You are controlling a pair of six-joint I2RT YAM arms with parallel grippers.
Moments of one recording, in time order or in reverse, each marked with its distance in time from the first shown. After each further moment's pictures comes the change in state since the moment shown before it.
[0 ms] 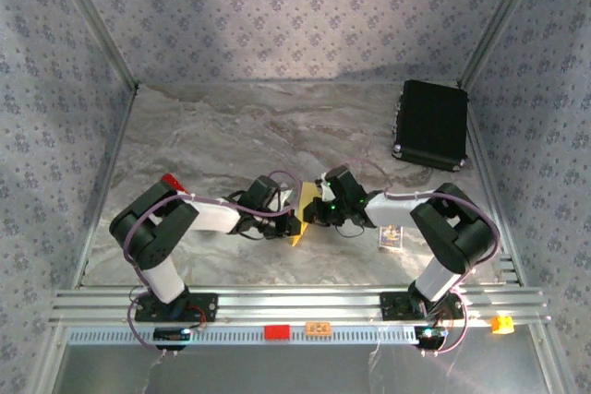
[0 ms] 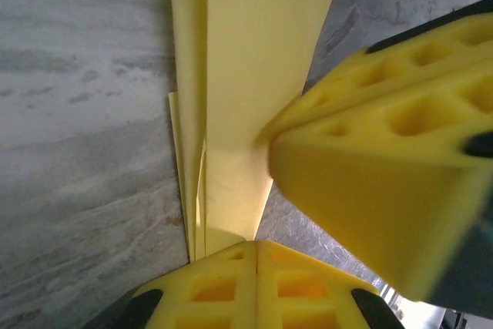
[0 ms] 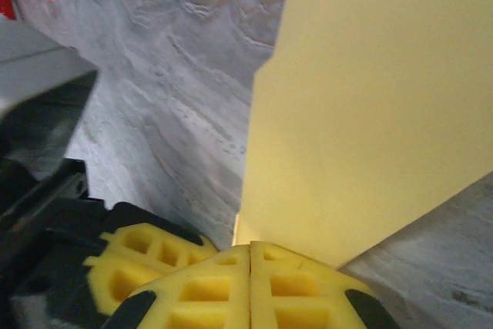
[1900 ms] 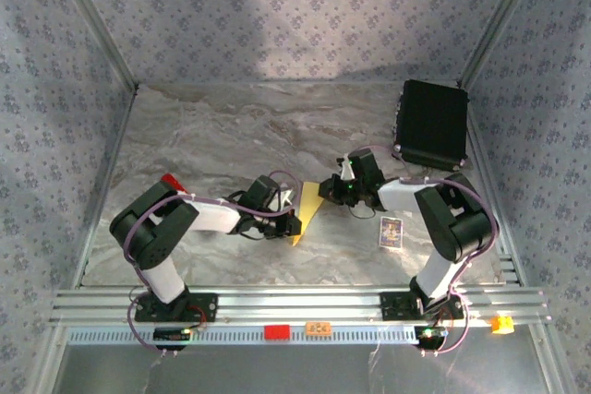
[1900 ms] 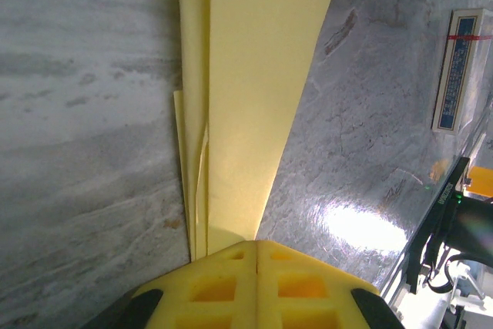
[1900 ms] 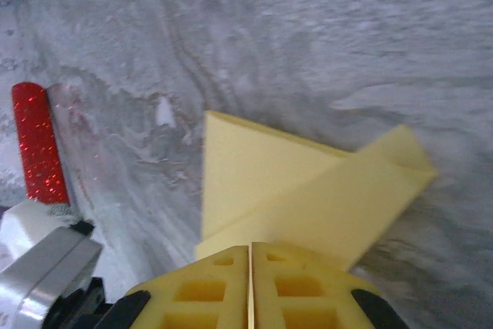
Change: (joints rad) left arm -0.001 0.001 0.000 0.005 -0.003 -0.004; right arm -0.214 0.041 0.050 0.066 -0.065 -0.014
